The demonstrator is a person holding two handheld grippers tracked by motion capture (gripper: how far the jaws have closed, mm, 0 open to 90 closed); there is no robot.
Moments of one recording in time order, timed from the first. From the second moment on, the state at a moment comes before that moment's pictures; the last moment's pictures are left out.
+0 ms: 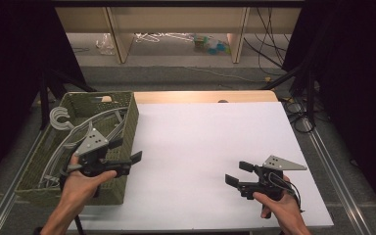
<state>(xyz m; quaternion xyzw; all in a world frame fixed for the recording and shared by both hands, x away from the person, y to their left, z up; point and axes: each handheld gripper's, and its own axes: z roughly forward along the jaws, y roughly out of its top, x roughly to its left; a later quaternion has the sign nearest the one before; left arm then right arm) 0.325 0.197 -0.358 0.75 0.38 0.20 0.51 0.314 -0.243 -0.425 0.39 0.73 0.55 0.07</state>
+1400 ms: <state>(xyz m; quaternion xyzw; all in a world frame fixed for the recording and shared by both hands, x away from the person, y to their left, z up) 0.276 0.149 -0.426 0.75 0.32 0.20 0.55 0.286 -0.241 -0.433 0.35 0.76 0.54 0.11</state>
